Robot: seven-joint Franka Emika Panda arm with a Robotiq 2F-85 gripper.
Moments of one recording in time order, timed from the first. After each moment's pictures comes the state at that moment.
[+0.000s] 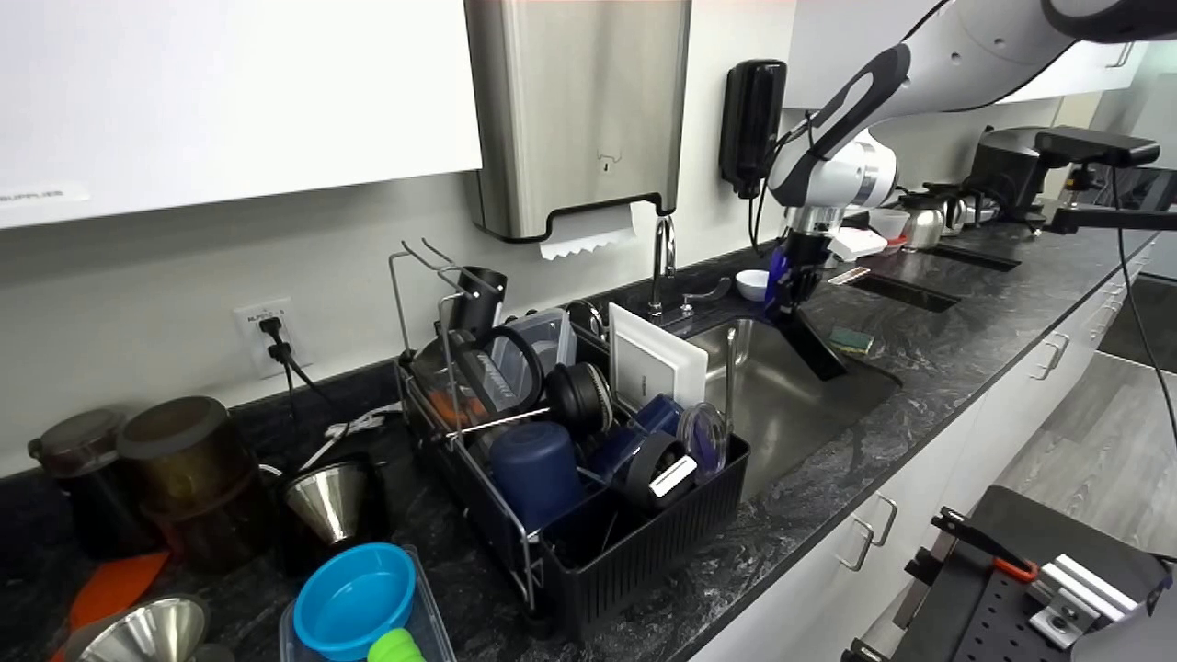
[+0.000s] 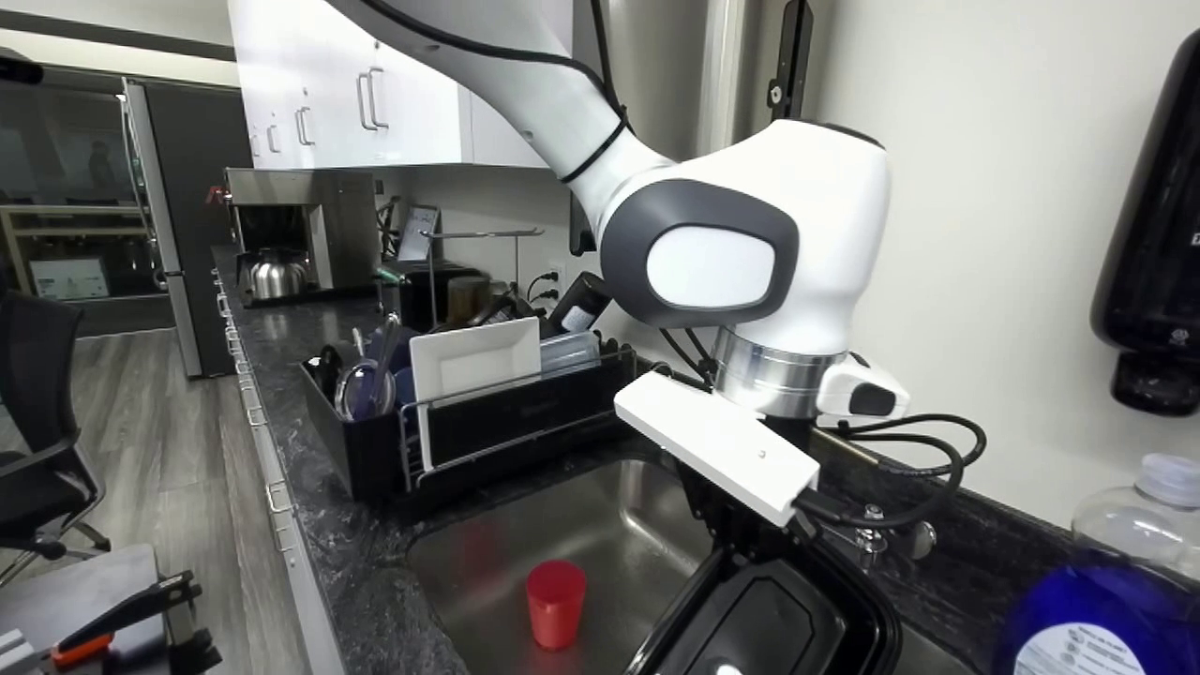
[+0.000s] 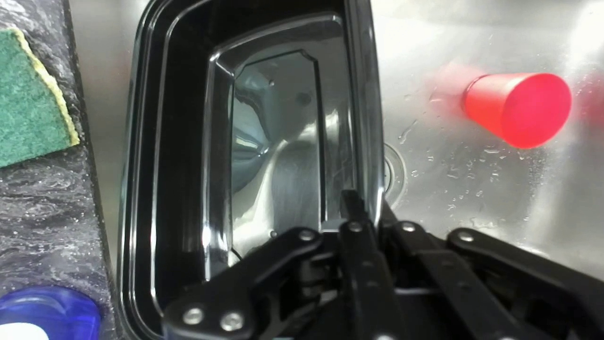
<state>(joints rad) -0.37 0.49 -0.16 -1.88 0.23 2.32 -0.66</state>
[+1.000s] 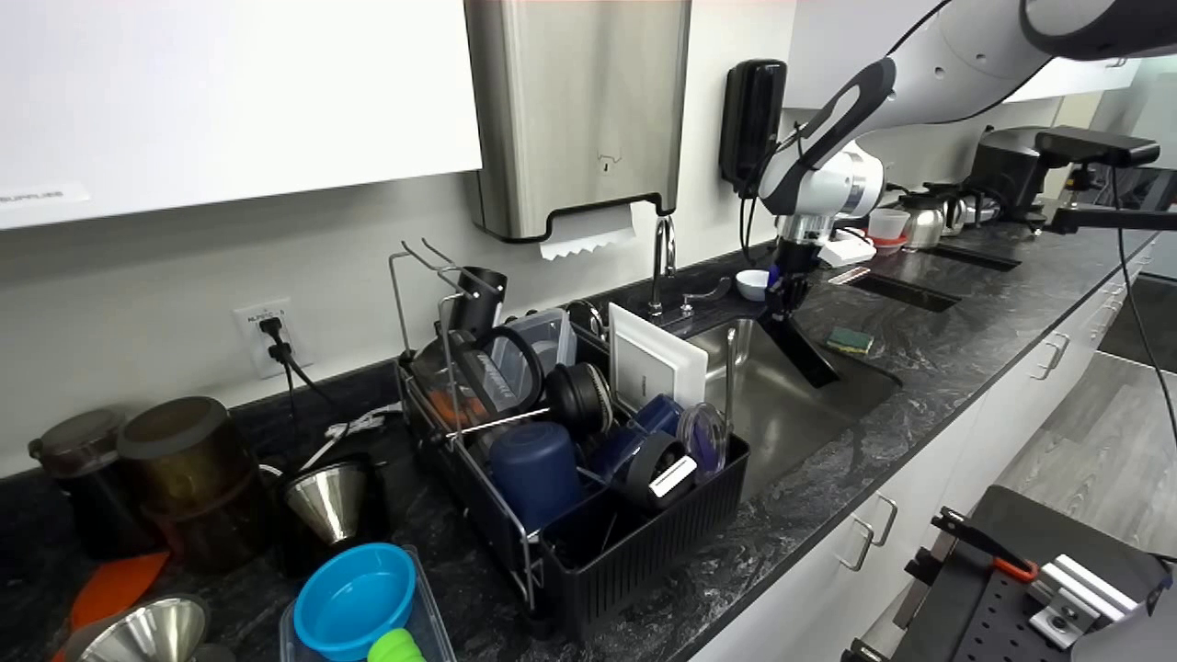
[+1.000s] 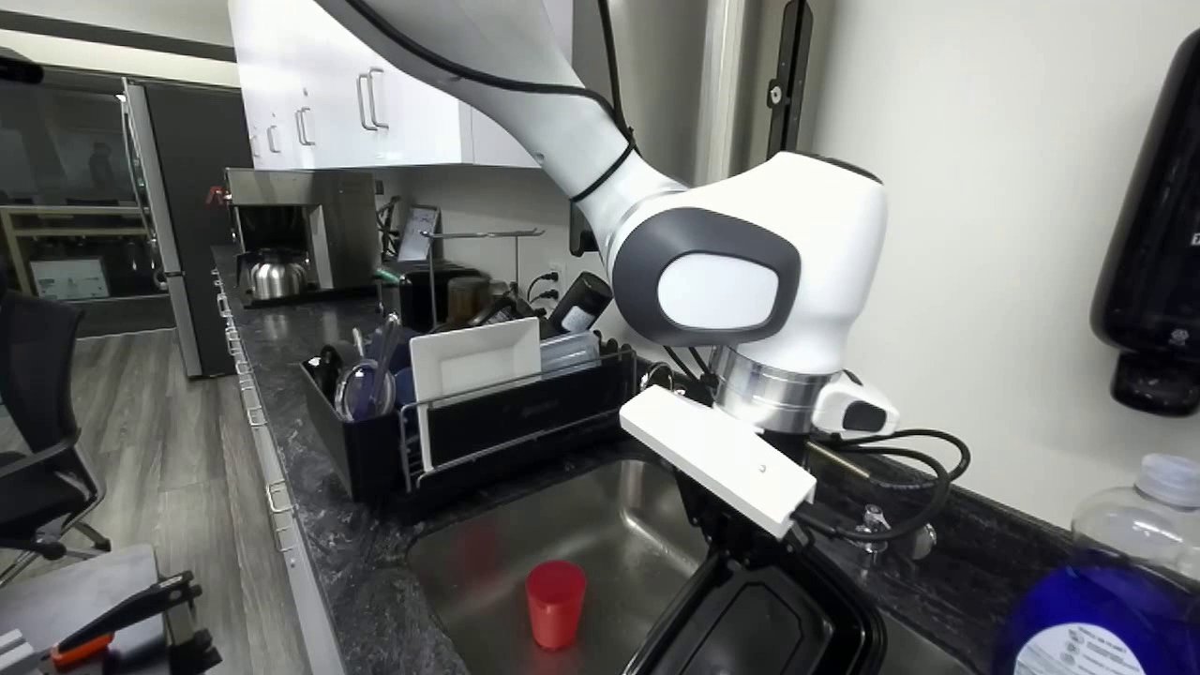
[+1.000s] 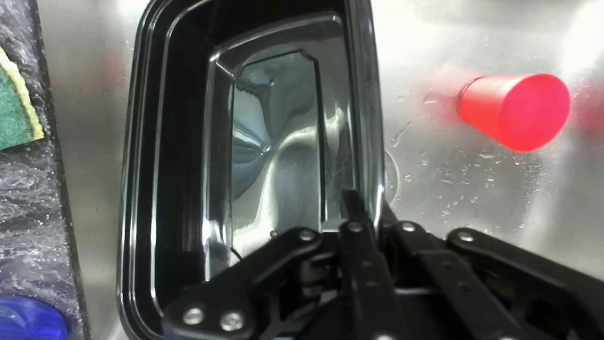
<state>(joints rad) -0.38 0.54 -0.14 -1.85 0.23 2.31 -0.66</state>
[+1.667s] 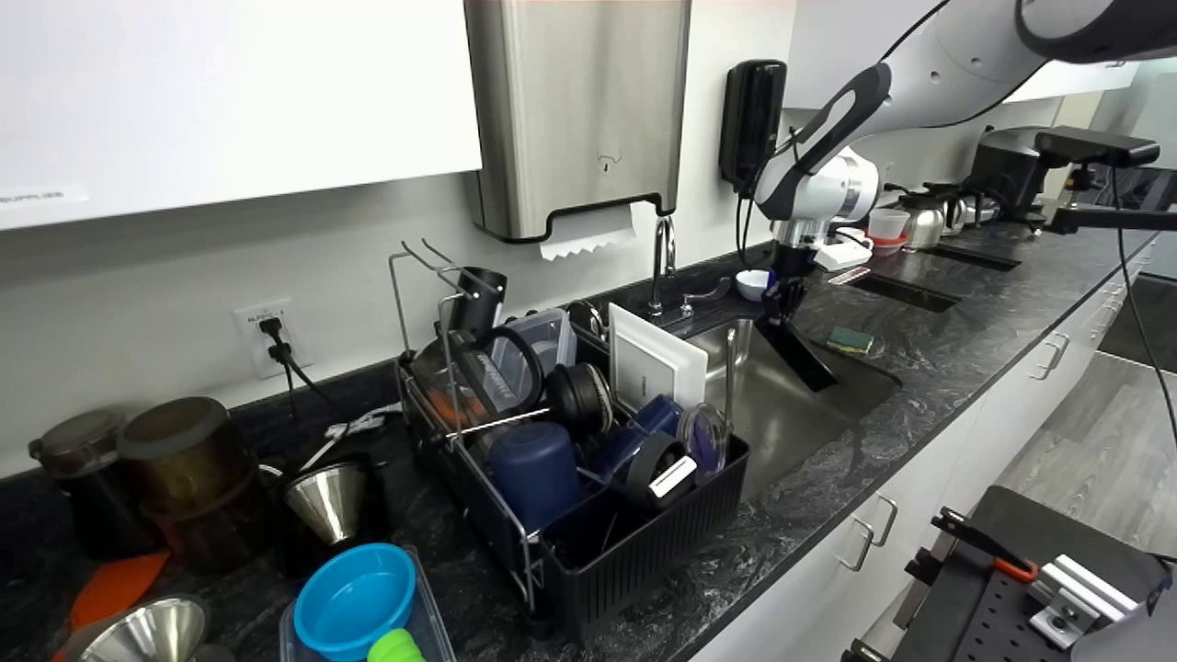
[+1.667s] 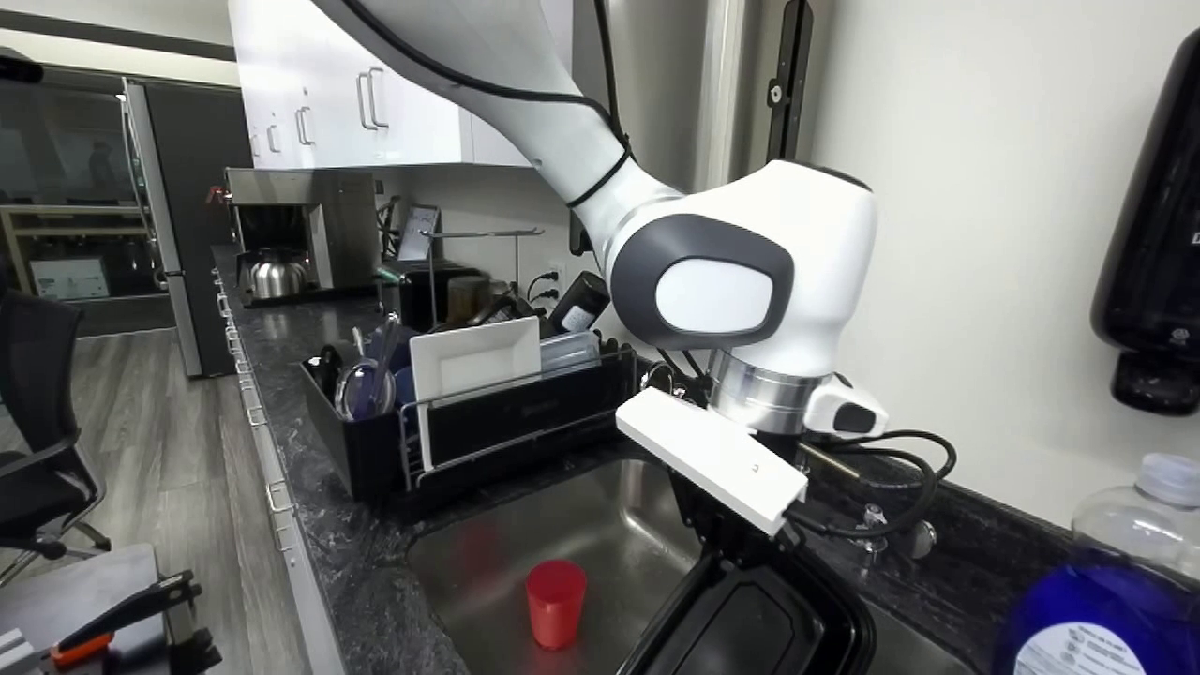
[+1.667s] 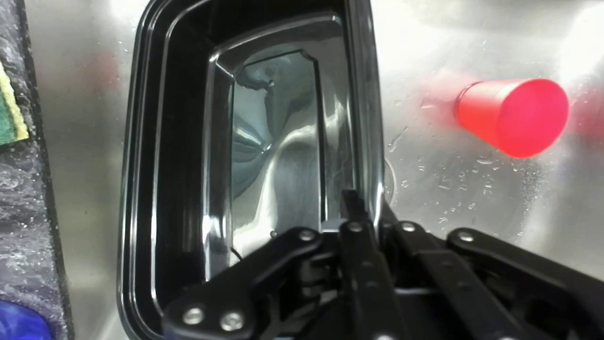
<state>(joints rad) -0.37 0.55 -0.13 -1.85 0.21 2.31 -0.65</state>
